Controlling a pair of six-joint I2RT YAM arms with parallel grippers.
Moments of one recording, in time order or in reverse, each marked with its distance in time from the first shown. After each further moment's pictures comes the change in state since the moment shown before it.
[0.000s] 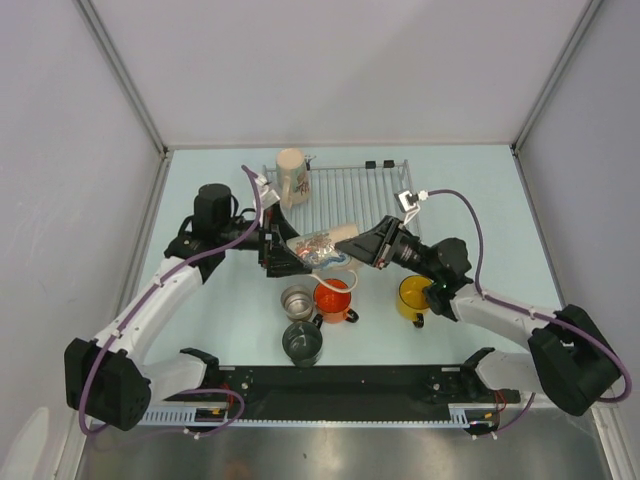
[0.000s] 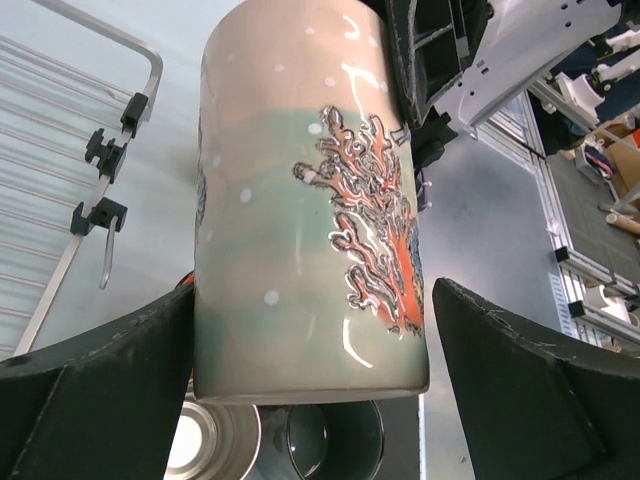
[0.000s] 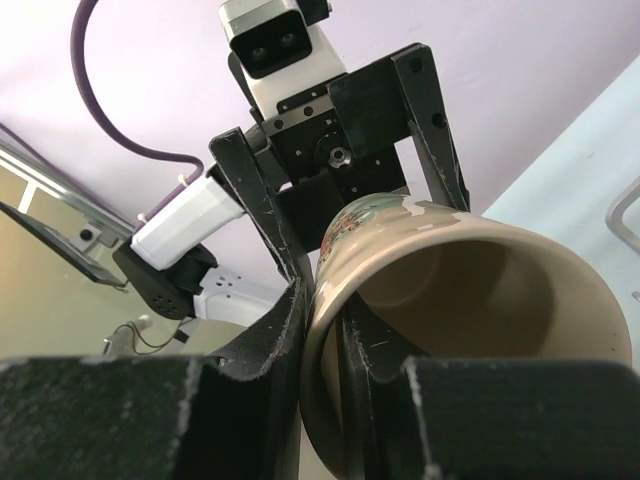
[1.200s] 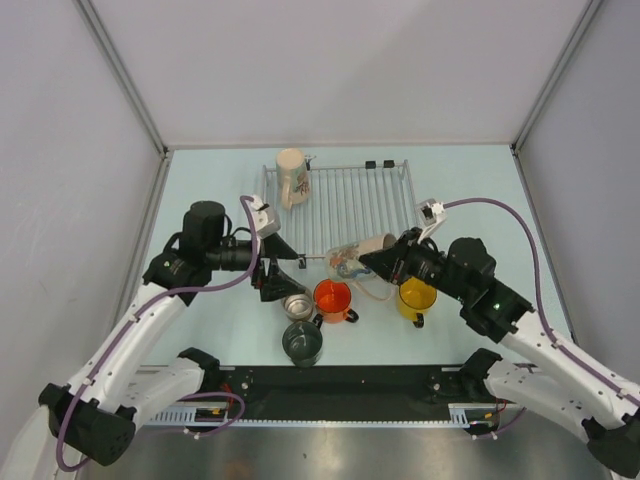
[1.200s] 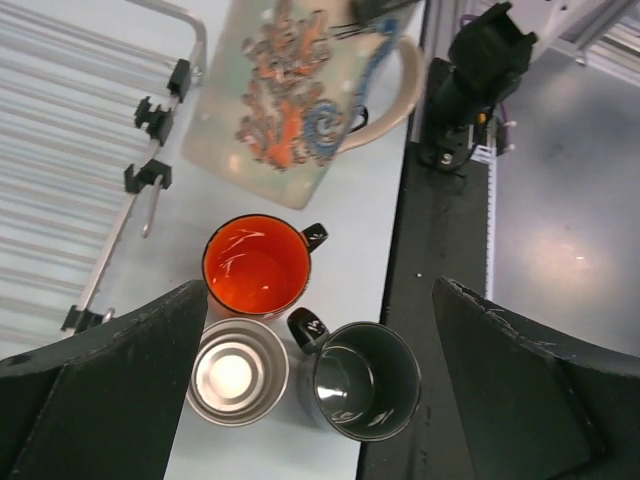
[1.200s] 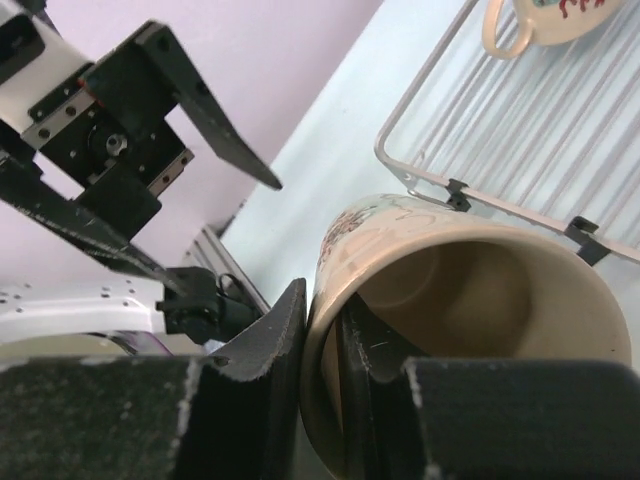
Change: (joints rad) left arm -0.079 -0.205 0.023 -0.336 -0.256 0.313; right arm 0.165 -0.450 0.236 -1.188 0.418 -0.560
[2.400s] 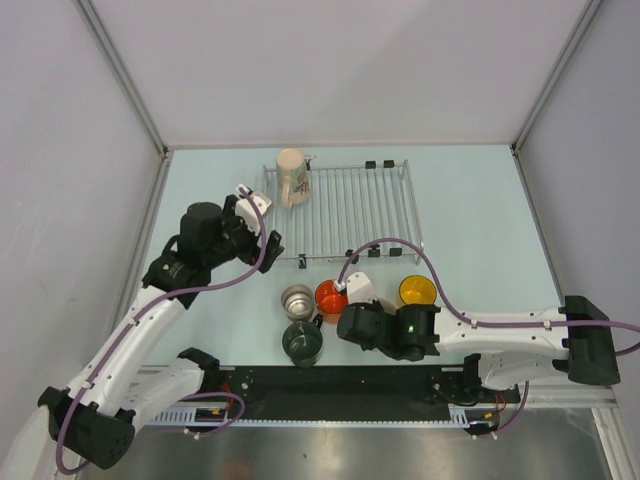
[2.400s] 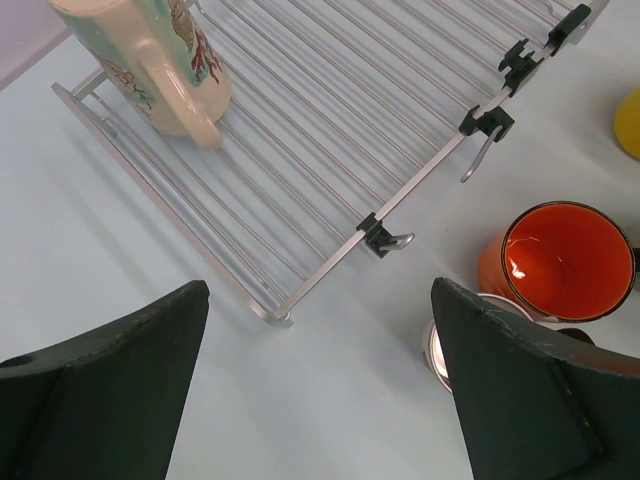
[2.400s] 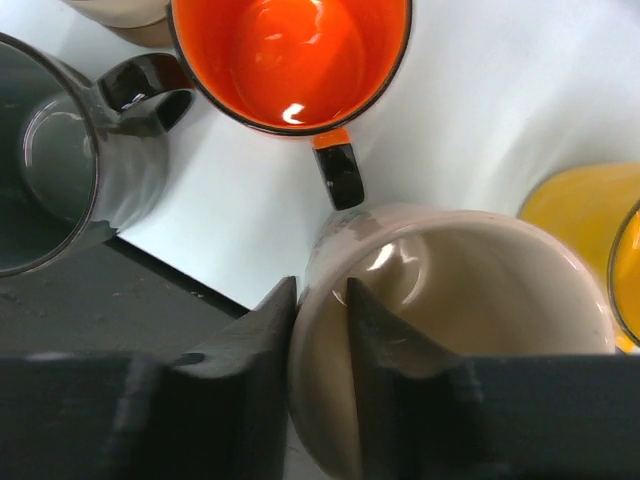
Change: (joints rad) left arm 0.003 -0.012 -0.023 0.069 -0.695 0.061; right arm 0.610 0.482 0.119 -0.594 0.689 0.051
